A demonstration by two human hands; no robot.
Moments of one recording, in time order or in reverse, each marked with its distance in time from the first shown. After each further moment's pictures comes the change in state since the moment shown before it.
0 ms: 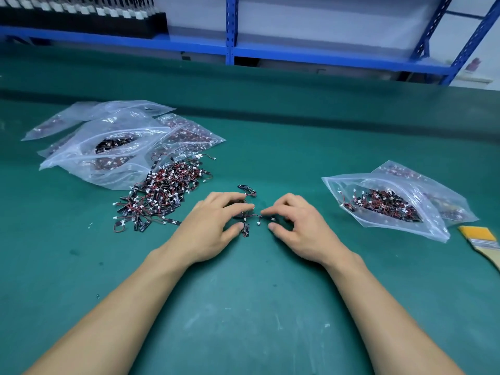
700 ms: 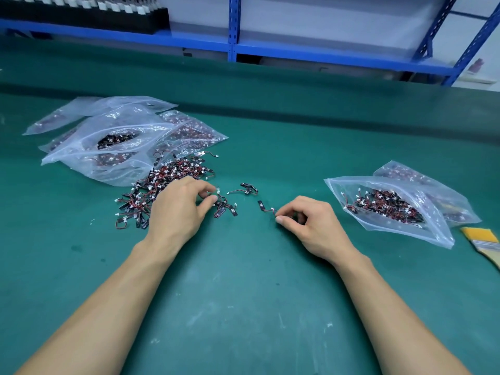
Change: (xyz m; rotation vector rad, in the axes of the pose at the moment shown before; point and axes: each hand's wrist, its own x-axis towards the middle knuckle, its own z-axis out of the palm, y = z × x) left_hand -0.002 -0.027 -0.021 0.057 0.351 -0.315; right_hand -0.003 0.003 -0.007 0.130 0.117 0.077
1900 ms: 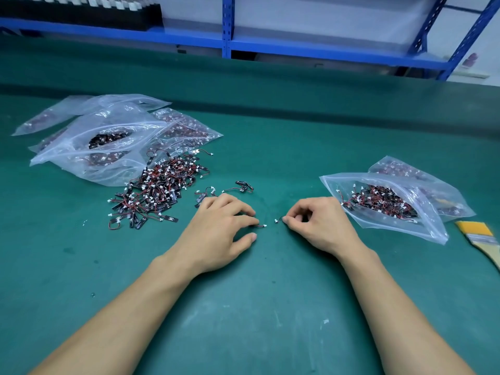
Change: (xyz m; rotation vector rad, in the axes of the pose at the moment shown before) left_hand -0.029 0.044 0.016 0.023 -0.310 0.443; right_hand -0.002 0.006 -0.015 -0.170 -0.004 0.137
